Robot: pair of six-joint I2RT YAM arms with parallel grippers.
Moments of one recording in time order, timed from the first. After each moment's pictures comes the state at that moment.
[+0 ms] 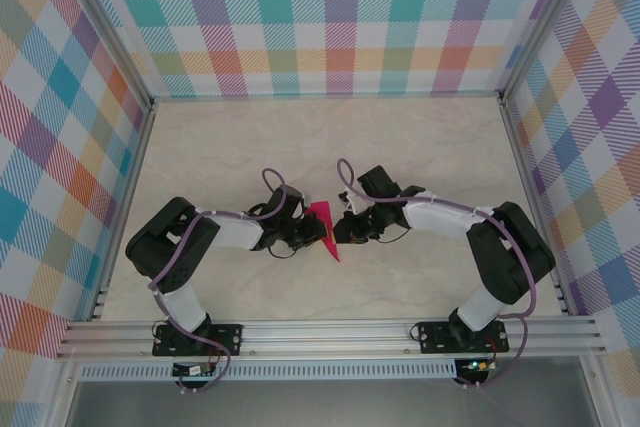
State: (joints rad) left arm -0.65 1.74 0.69 0.20 0.42 -0.97; right arm 0.65 1.62 0.89 -0.38 -0.67 0.49
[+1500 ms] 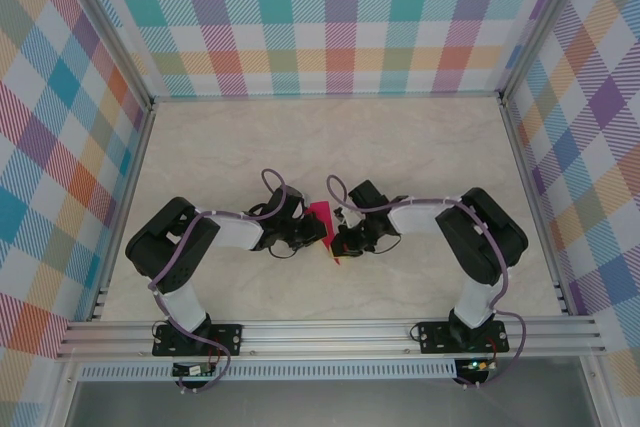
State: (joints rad) left arm -0.65 1.74 0.70 0.20 0.41 -0.99; right arm 0.69 1.77 0.84 -0.28 -0.66 0.52
